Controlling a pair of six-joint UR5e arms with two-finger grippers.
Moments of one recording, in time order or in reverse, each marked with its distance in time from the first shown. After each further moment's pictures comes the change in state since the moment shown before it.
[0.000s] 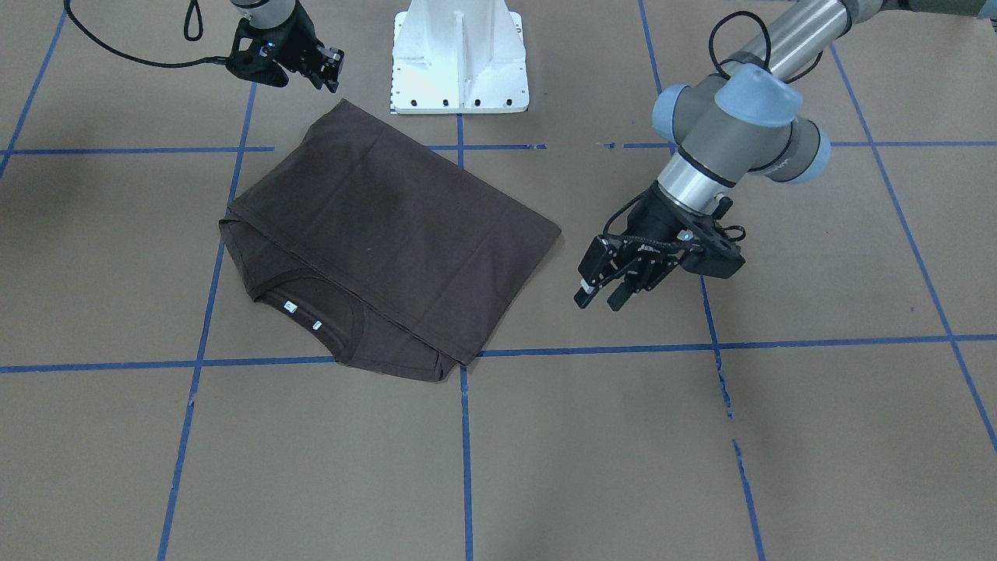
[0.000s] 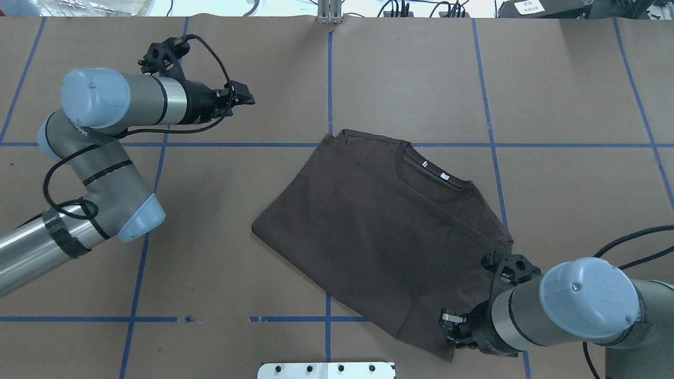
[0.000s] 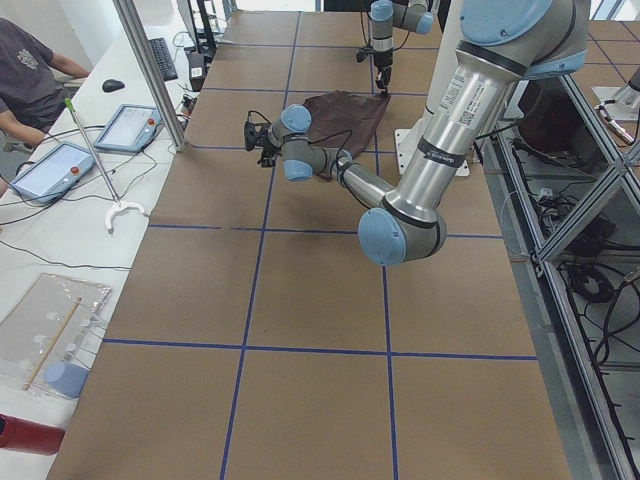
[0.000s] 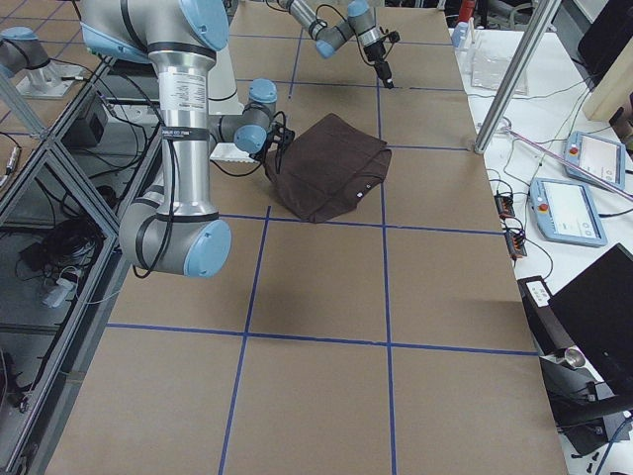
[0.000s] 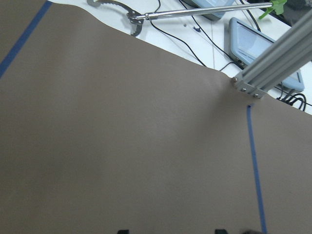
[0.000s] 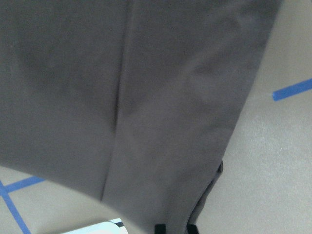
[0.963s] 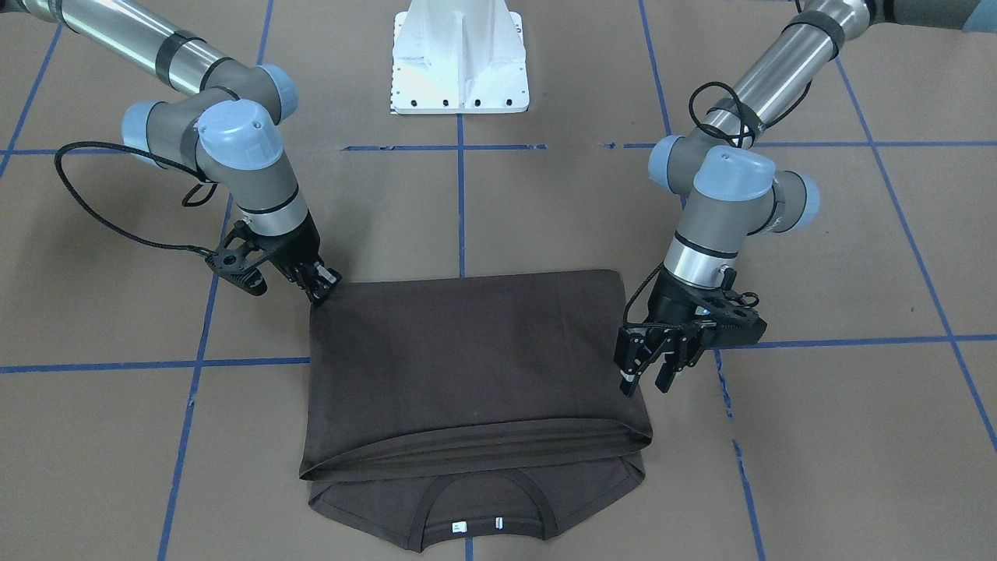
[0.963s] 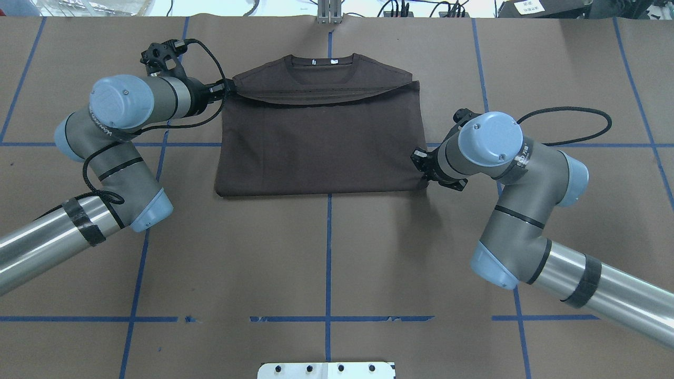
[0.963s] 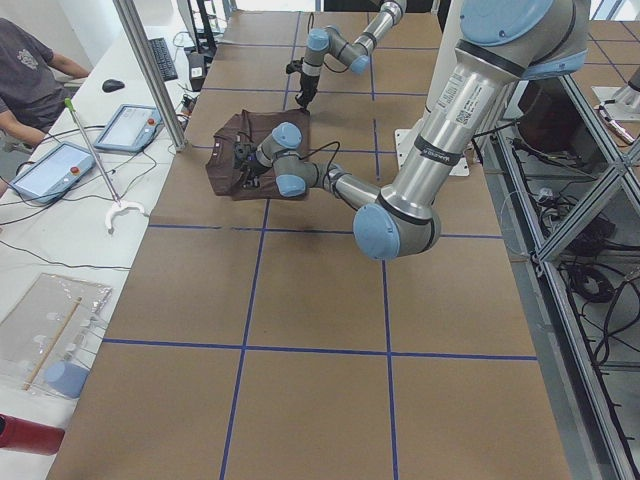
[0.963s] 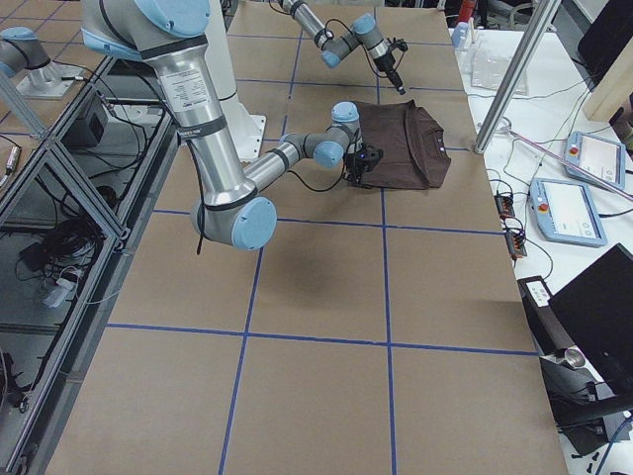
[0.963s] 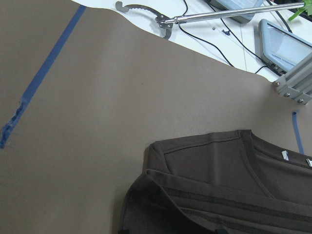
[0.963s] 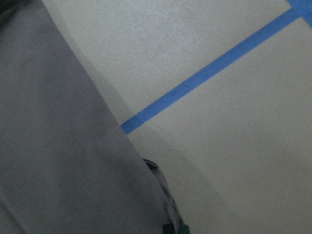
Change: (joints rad) left arm -0.015 -0.128 0.304 0.000 0.309 0.148; right arm 0.382 0.383 -0.588 0.115 -0.121 -0.073
